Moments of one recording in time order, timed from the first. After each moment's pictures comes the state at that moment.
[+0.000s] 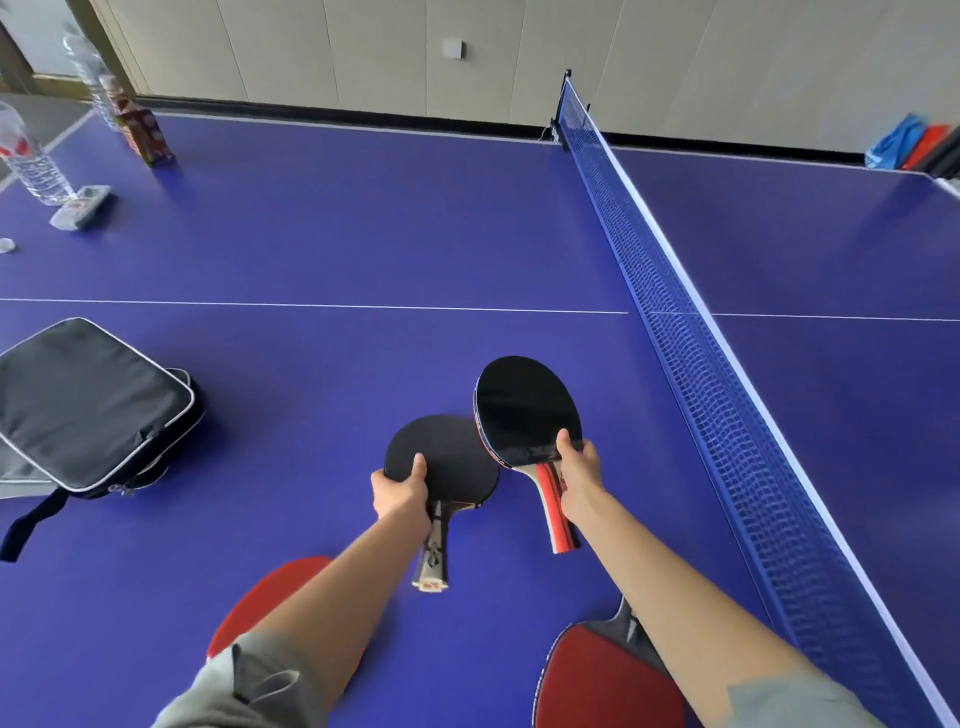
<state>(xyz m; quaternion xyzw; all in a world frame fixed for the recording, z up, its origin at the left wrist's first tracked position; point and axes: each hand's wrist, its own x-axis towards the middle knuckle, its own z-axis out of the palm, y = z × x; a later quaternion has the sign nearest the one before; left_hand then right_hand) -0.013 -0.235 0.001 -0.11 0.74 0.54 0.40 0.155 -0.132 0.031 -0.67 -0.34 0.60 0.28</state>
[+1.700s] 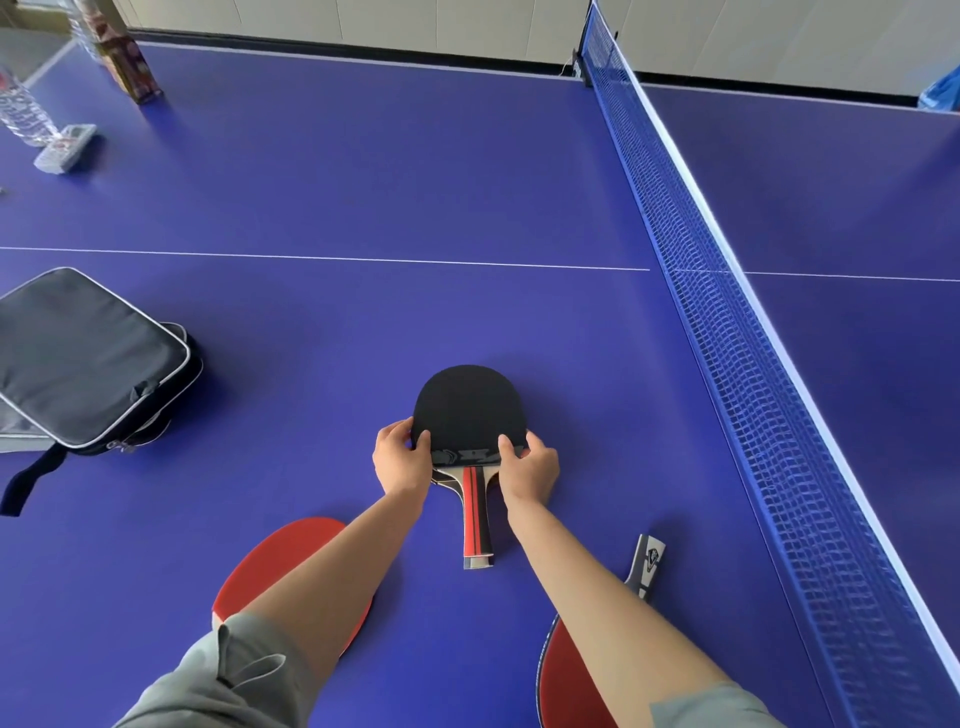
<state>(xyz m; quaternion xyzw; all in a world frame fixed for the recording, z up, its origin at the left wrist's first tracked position) -0.015 -0.243 -0.018 0.13 0.81 0.48 0.30 0.105 -0.192 -0.006 -0.70 -0.53 0.42 0.21</state>
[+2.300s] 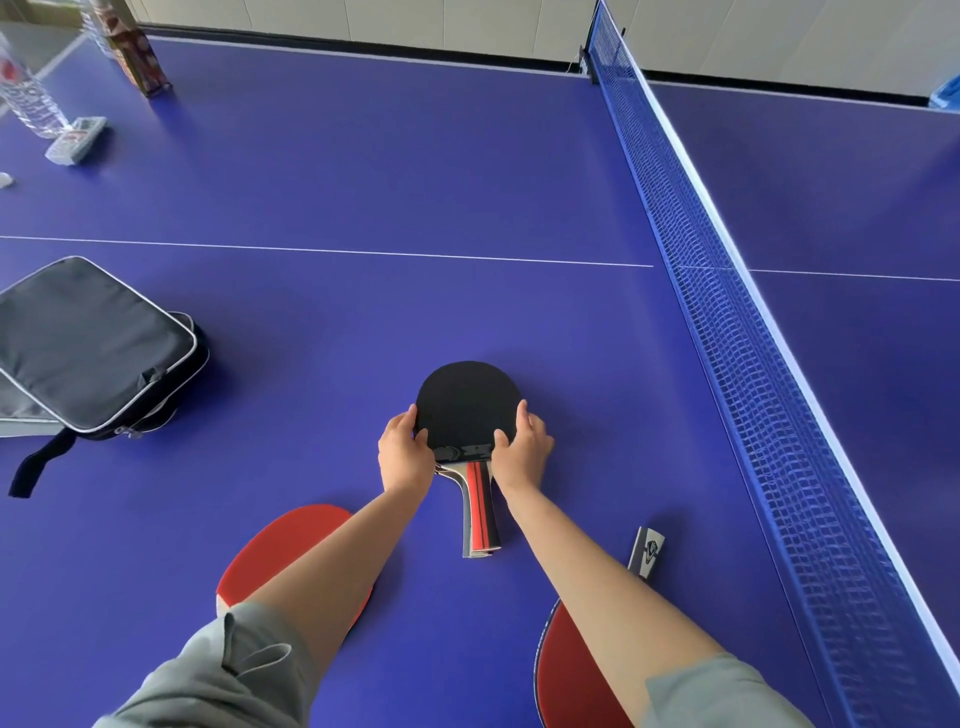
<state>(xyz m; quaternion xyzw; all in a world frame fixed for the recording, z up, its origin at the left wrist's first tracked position) -0.015 -0.250 -0.017 0.23 0.85 0.39 0.28 0.102 -0.190 -0.005 -0.63 -0.67 0.35 0.14</state>
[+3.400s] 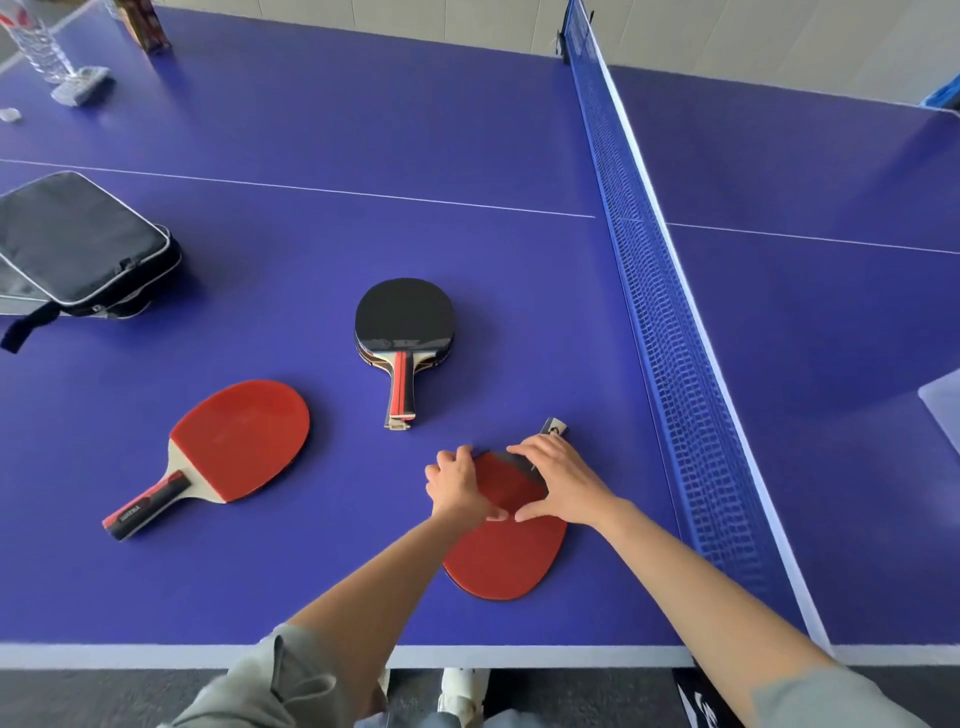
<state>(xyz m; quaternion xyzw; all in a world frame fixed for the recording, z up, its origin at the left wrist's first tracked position) 0.218 -0.339 -0.012 0.36 0.84 0.14 0.38 0.356 -0.238 -0.001 -0.29 -0.92 0.24 -0.09</state>
